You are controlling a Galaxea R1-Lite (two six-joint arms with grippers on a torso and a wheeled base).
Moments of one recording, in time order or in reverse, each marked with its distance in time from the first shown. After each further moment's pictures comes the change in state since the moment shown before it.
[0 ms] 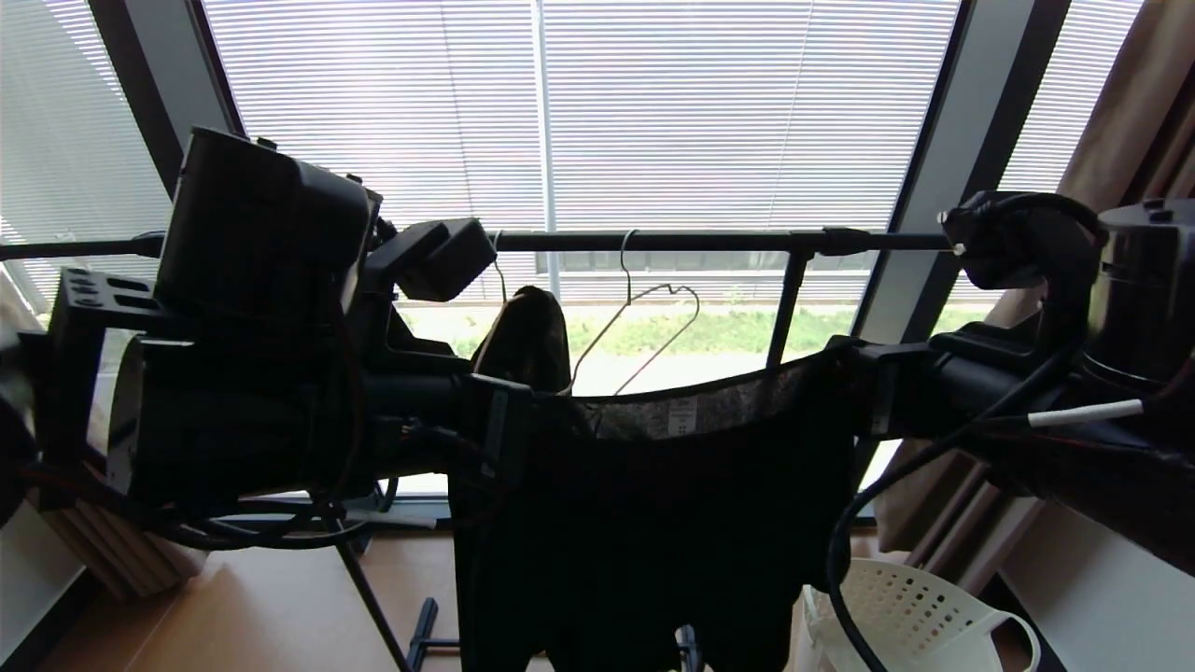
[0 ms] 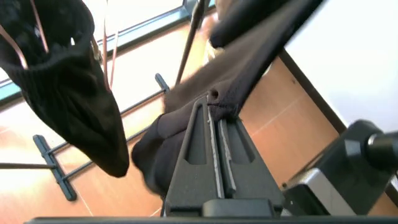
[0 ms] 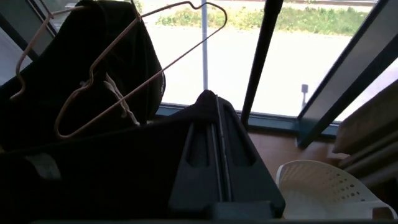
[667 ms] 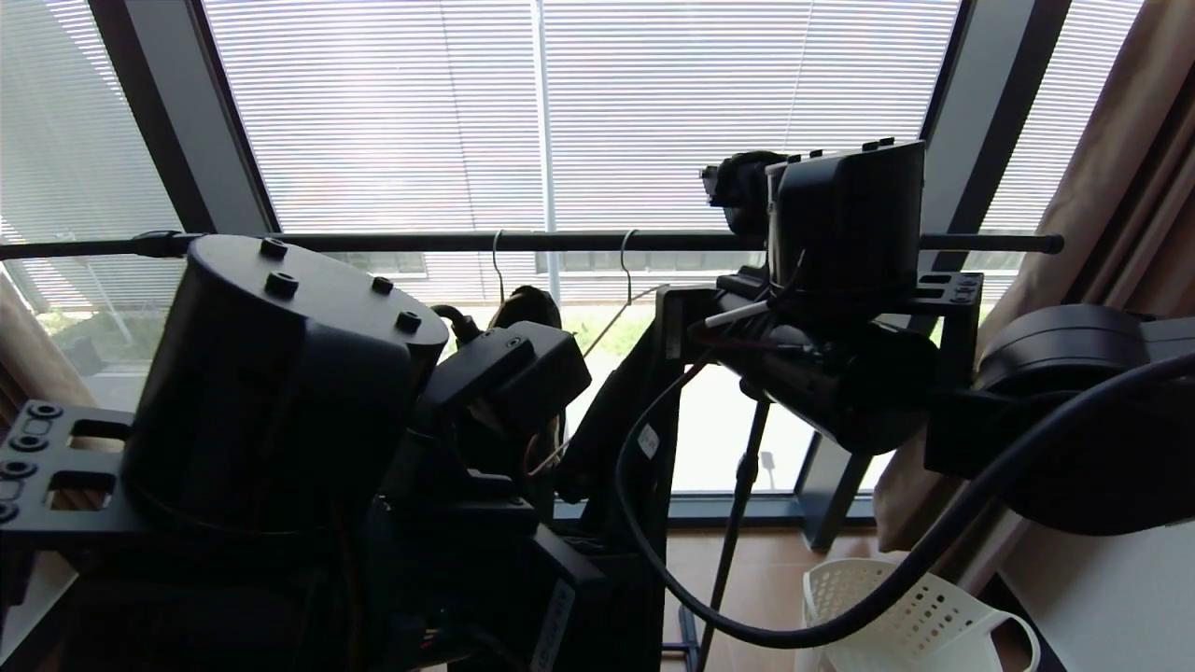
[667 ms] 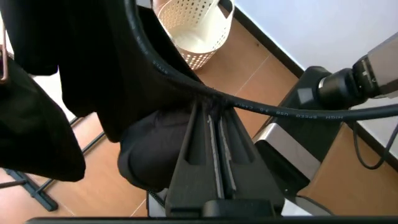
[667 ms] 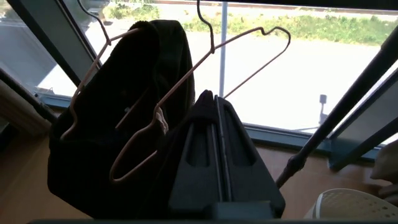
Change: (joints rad) left arm -0.247 -0.062 0.127 0.002 -0.005 -0.028; right arm 0.062 0.381 -0.431 -0.006 -0.026 0.010
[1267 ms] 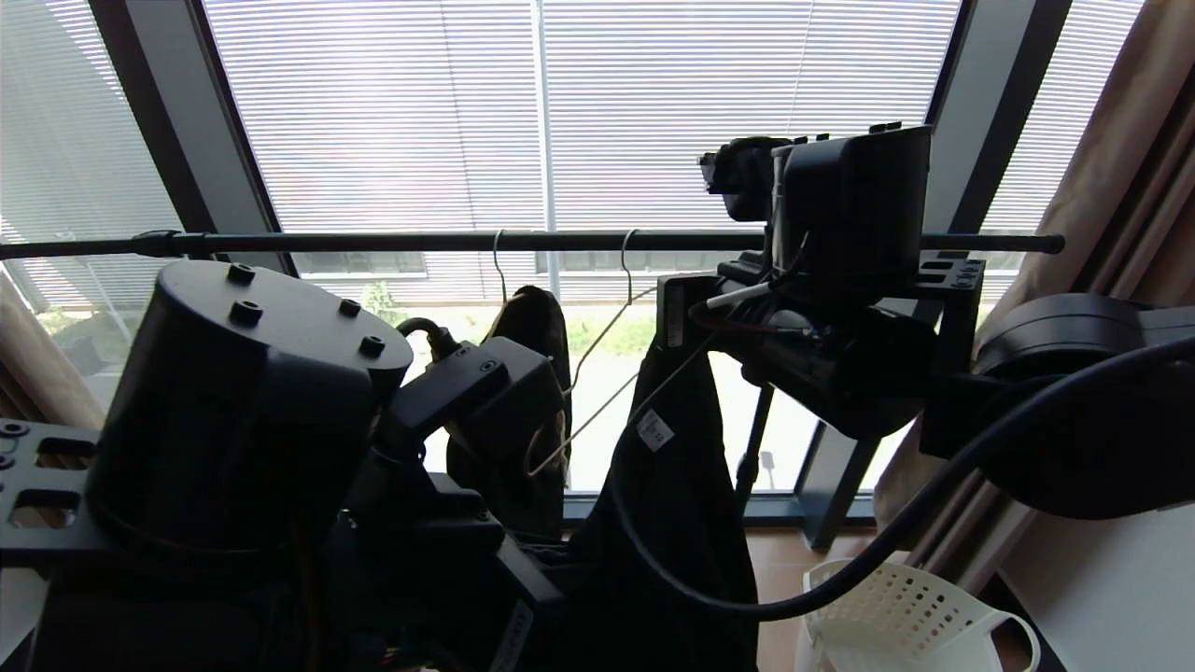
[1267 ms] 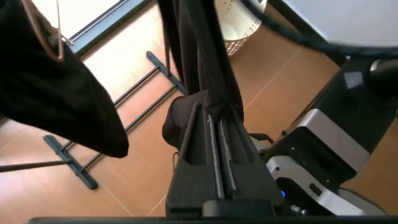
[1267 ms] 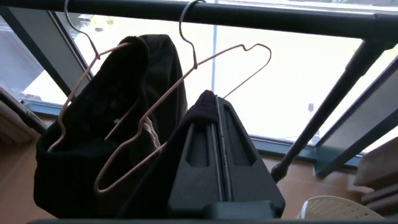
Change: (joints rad) left arm 0.016 -0.027 0.036 0.020 0.023 0.078; right arm 0.003 0.017 -0.032 -0.011 -0.009 -0.048
